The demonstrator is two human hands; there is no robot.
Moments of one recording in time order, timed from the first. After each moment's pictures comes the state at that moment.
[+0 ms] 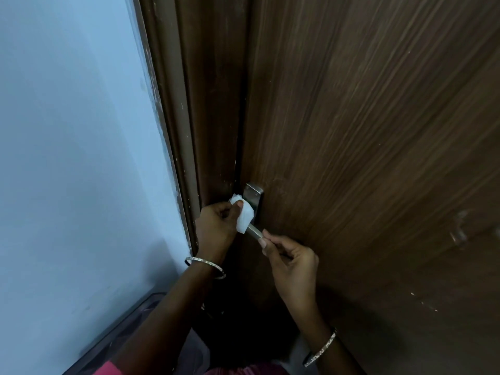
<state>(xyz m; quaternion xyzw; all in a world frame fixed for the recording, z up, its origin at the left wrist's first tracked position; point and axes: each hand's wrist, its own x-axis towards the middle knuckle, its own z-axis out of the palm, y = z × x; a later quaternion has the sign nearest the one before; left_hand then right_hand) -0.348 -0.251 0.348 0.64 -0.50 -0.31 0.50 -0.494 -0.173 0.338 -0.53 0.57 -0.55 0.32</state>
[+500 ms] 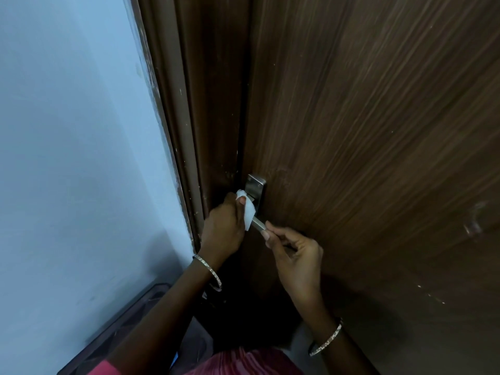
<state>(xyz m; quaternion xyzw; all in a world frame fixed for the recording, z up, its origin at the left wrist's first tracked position) -0.347 -0.241 0.349 0.62 -0.66 -0.21 0.35 -0.495 -0.173 0.336 -0.54 0.56 -0.55 0.31</state>
